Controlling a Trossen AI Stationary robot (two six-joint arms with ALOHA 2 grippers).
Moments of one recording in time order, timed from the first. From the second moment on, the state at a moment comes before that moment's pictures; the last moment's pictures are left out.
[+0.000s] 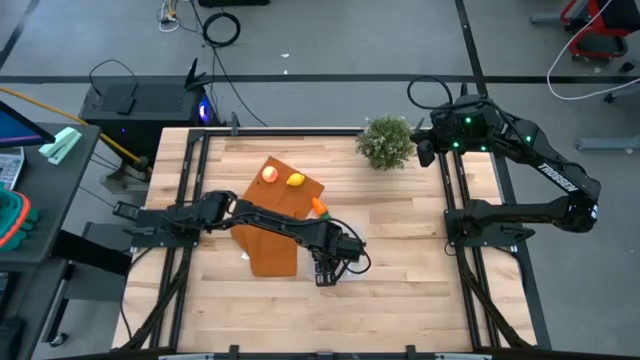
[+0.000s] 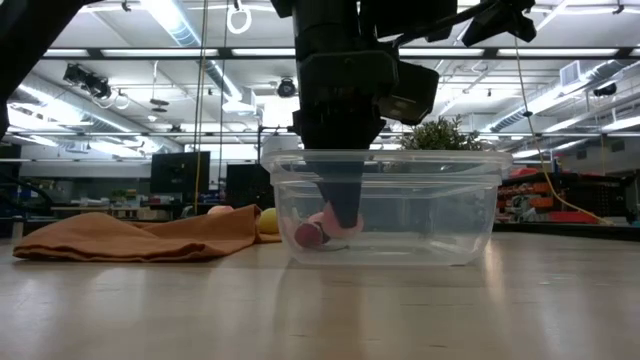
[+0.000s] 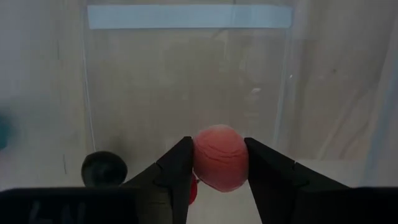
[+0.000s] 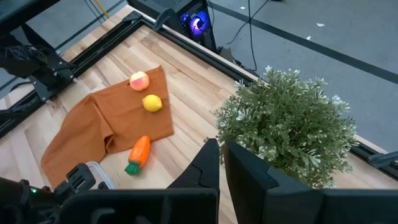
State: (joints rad) left arm -0.21 2.30 1.92 -1.00 0.00 -0.25; right arm -0.54 0.93 1.30 -1.00 0.01 0.31
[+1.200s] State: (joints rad) left arm -0.20 2.23 2.03 -1.05 0.02 -0.28; right arm -0.54 0.93 1.30 -1.00 0.01 0.31
